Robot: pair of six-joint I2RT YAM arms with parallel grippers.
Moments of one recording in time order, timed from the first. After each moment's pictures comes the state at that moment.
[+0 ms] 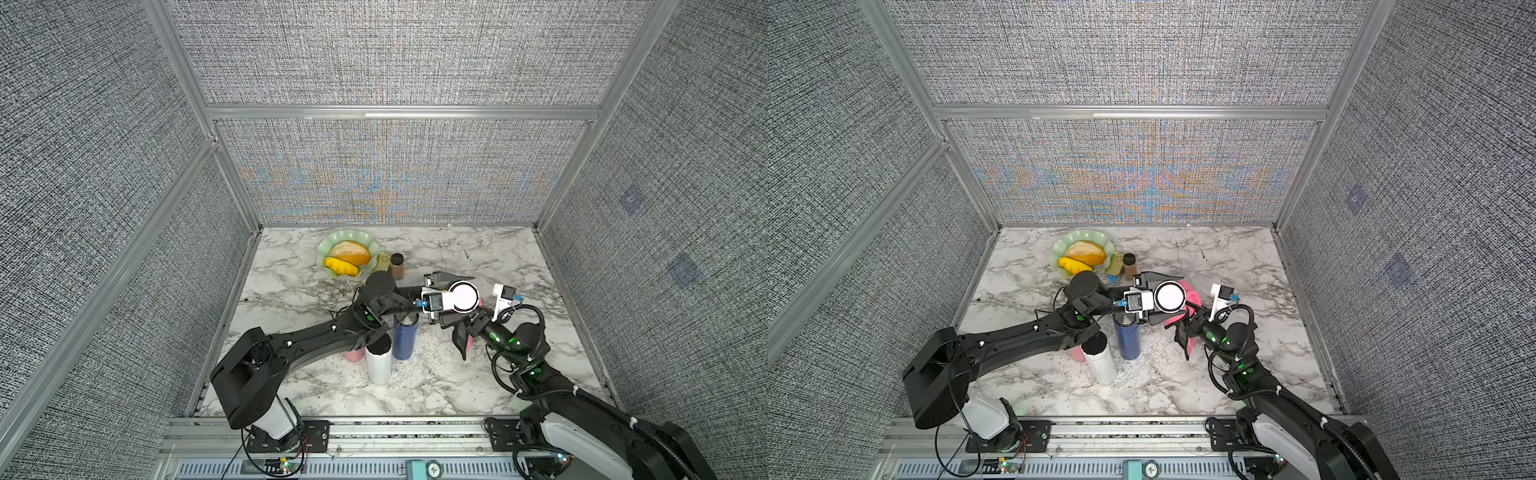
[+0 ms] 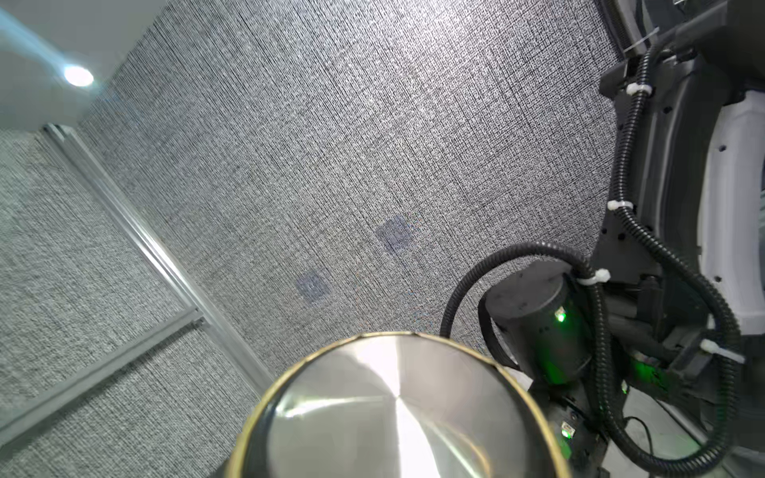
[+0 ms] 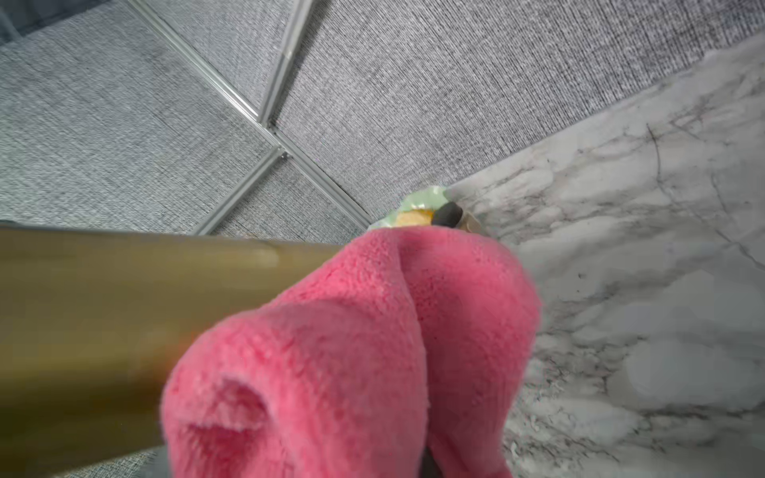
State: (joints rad) left arm -0.95 1.55 1.00 0.88 0.70 0.43; right arm 0.46 0.85 0.22 0.73 -0.23 0.83
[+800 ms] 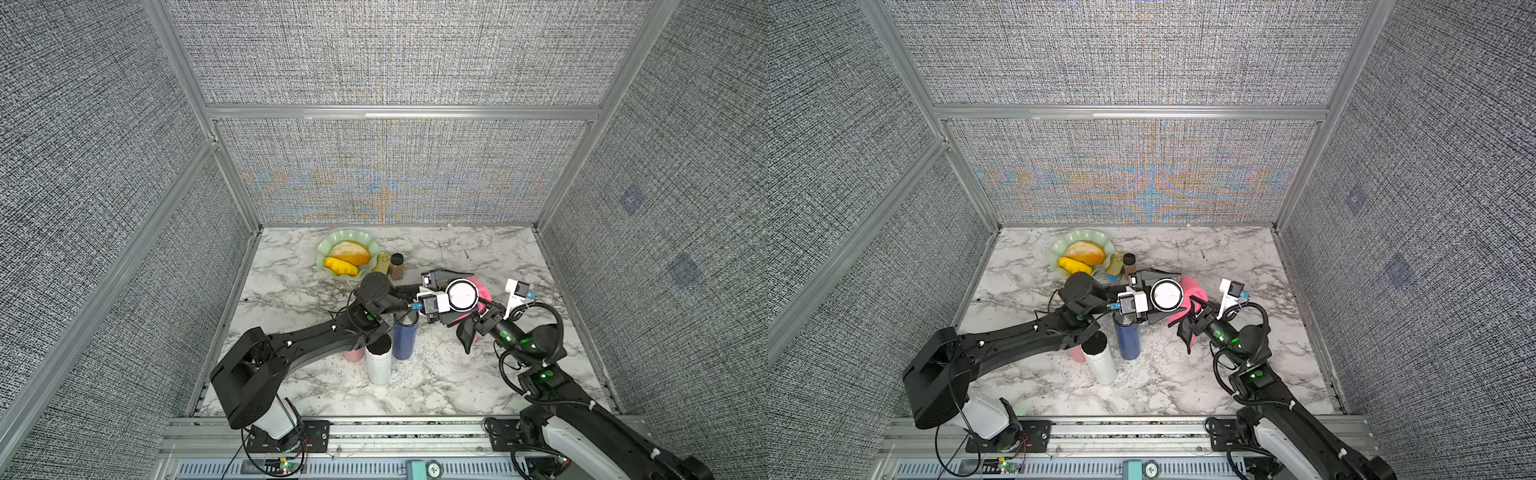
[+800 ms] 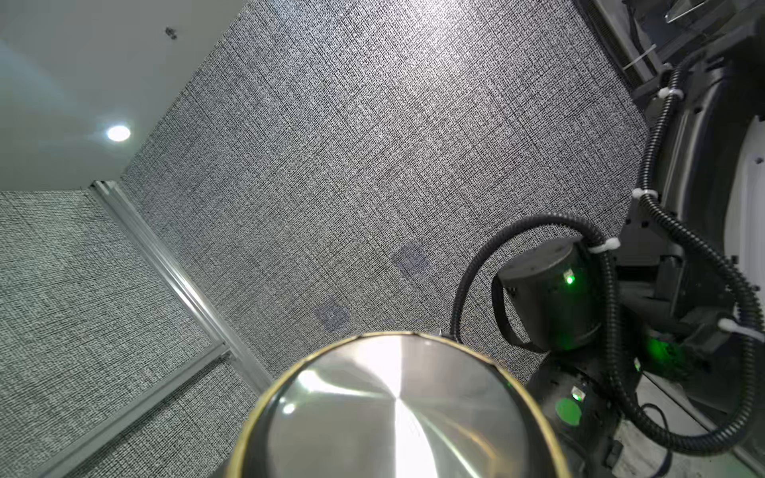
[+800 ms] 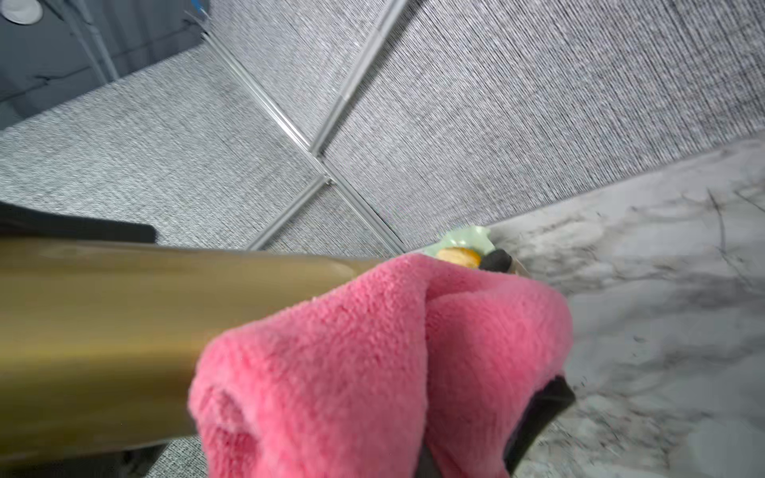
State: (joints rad) left arm -0.95 1.55 1.00 0.95 0.72 0.44; right arm 0.44 0.70 0.25 0.67 -0.28 0.83
